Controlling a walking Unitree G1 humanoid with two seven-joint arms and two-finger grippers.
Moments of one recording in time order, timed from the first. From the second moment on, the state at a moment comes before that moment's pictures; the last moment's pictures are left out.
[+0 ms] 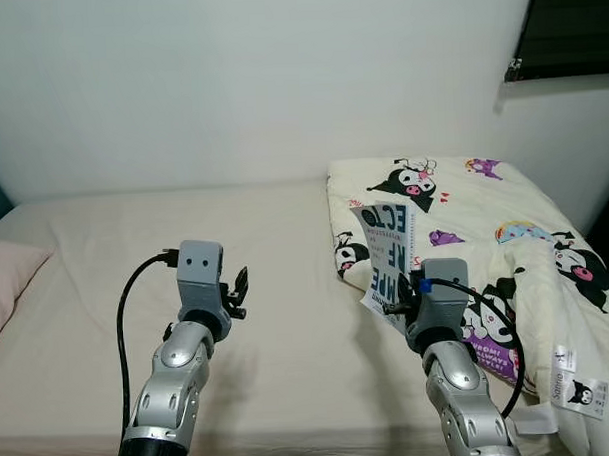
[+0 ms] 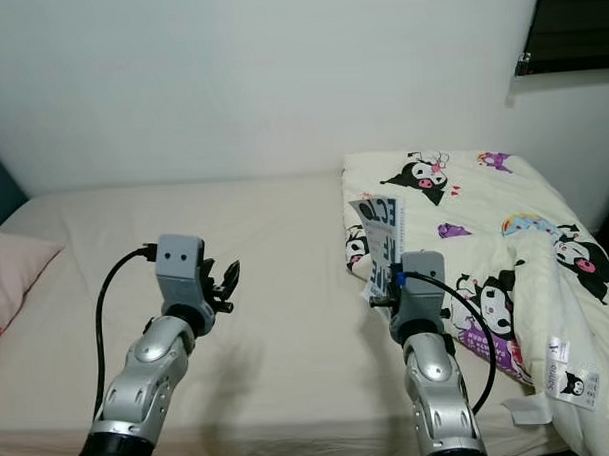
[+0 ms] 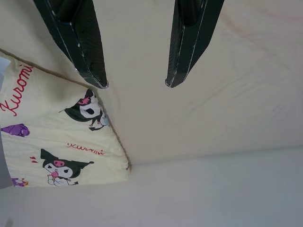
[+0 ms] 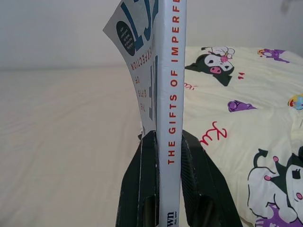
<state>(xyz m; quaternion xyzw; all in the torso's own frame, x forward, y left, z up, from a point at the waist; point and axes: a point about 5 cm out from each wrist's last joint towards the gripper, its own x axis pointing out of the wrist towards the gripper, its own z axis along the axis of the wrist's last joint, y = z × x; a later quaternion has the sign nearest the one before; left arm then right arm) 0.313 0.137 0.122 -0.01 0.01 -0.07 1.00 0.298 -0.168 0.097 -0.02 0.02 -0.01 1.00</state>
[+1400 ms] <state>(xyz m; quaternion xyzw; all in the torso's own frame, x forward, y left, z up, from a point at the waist) 0.314 0.142 0.125 -0.01 0.00 -0.06 1.00 0.303 -0.158 0.096 -0.01 0.02 0.02 1.00</state>
